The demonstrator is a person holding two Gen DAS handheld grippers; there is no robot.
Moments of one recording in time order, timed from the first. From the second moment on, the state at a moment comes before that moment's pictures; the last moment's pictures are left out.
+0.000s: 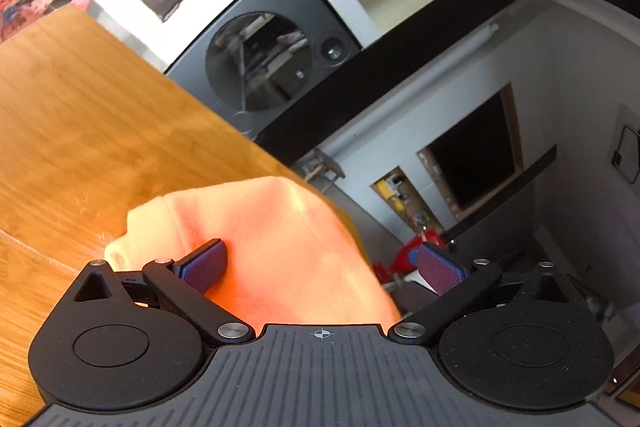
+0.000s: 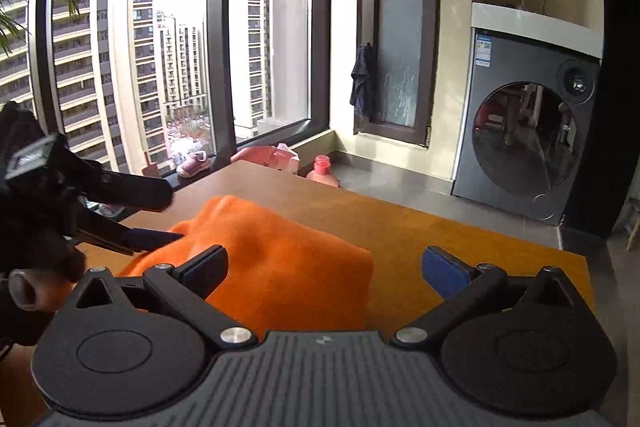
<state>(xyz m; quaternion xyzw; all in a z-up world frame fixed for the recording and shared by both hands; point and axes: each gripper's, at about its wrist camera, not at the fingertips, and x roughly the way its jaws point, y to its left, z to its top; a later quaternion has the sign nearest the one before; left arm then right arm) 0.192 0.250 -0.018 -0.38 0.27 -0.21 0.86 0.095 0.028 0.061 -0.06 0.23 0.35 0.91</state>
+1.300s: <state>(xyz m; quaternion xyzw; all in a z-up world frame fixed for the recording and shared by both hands) 0.183 0.304 -0.011 -0.31 0.29 -0.07 0.90 0.186 0.102 -0.007 0.04 0.28 0.34 0.89</state>
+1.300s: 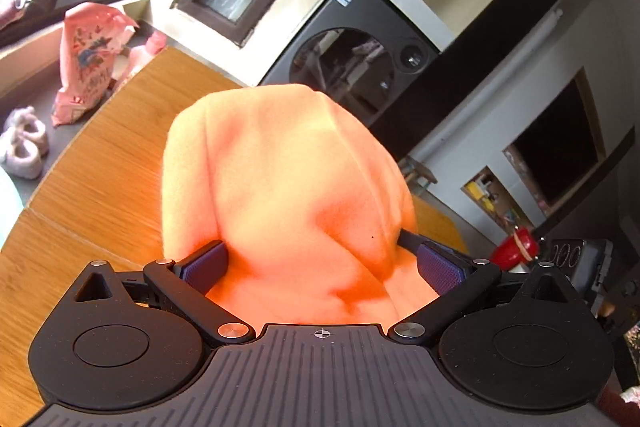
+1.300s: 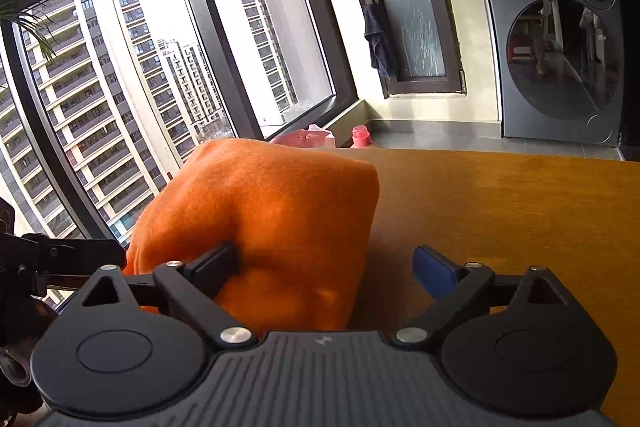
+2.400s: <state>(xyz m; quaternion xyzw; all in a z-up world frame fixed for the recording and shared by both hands) 0.269 0.346 -0.021 -0.38 0.26 -0.14 0.88 0.212 0.101 0.026 -0.02 0.24 0.35 0.90</state>
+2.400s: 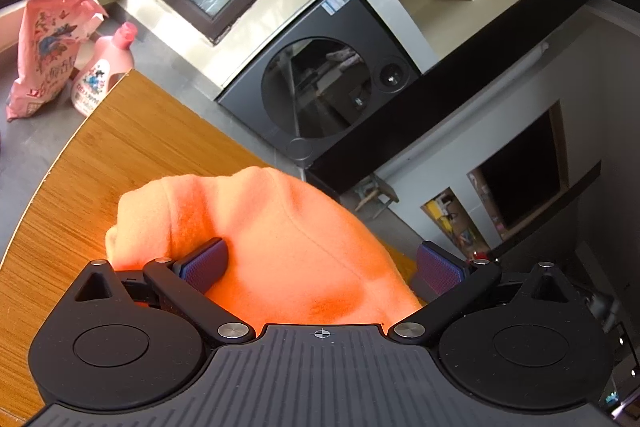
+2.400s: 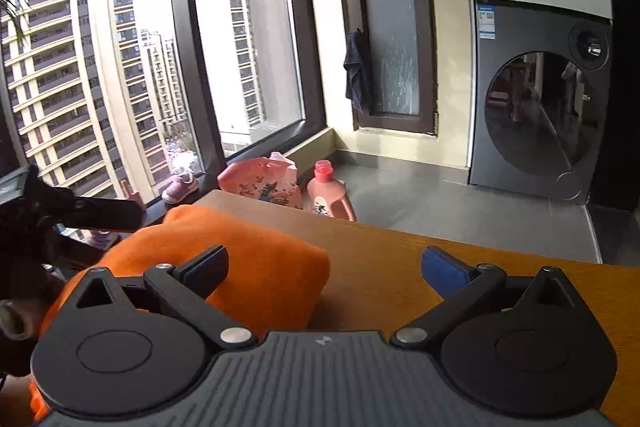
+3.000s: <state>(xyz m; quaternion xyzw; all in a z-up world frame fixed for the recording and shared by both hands) 0.212 0.313 -0.005 -0.30 0.28 -0.12 0.90 0.157 0.104 0.004 -0.09 0.26 0.36 0.89</state>
